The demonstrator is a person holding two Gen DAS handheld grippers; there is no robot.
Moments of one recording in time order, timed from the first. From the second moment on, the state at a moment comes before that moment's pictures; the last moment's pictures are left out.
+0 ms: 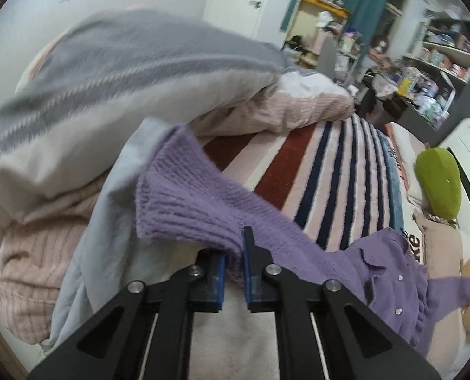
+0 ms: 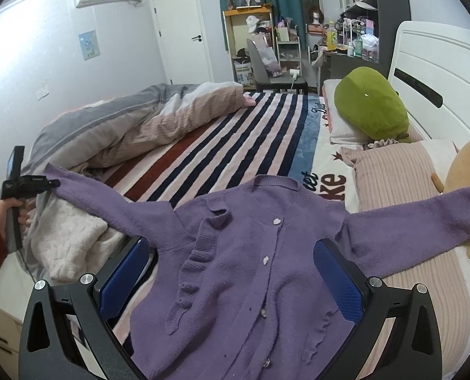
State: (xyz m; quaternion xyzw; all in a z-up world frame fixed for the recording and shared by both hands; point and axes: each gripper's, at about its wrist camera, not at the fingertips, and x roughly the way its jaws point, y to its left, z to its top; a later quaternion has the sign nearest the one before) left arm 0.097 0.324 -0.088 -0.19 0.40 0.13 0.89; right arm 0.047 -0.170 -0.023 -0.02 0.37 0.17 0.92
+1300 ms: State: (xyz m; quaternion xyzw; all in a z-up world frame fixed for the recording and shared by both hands) left arm 0.072 -0.136 -0.162 -0.09 0.55 -0.28 0.78; right arm -0.011 -0.368 -0.091 0.07 0.43 0.07 0.90
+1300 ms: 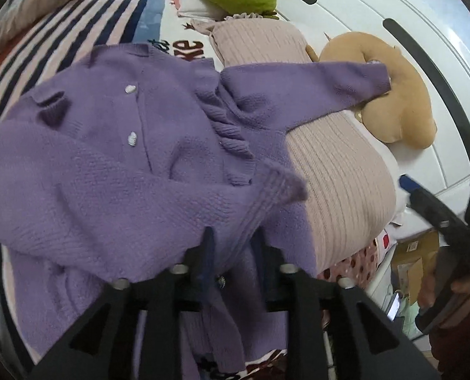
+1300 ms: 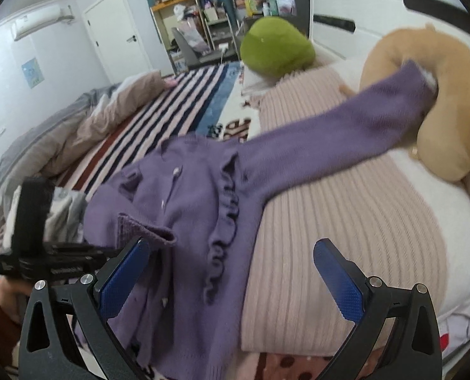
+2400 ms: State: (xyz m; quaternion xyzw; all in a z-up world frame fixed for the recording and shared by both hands) left arm 0.039 0.080 -0.121 -0.05 0.52 -0.04 0.85; right arm 0.055 -0.219 -0.212 -0.12 0.58 0.22 0.77
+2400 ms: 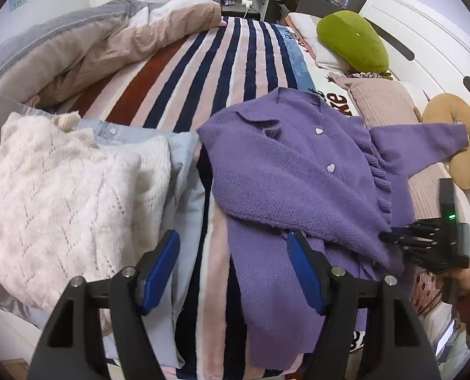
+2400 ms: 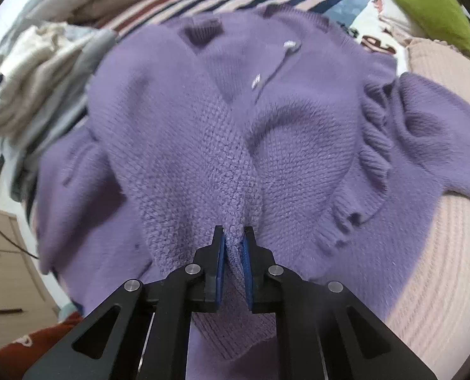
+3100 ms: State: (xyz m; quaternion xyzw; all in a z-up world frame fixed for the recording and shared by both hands) left arm 0.049 0.051 -0.118 -0.05 0.52 -0.06 0.85; right arm 0.035 -0.299 -0.197 0.00 0.62 0.16 0.77
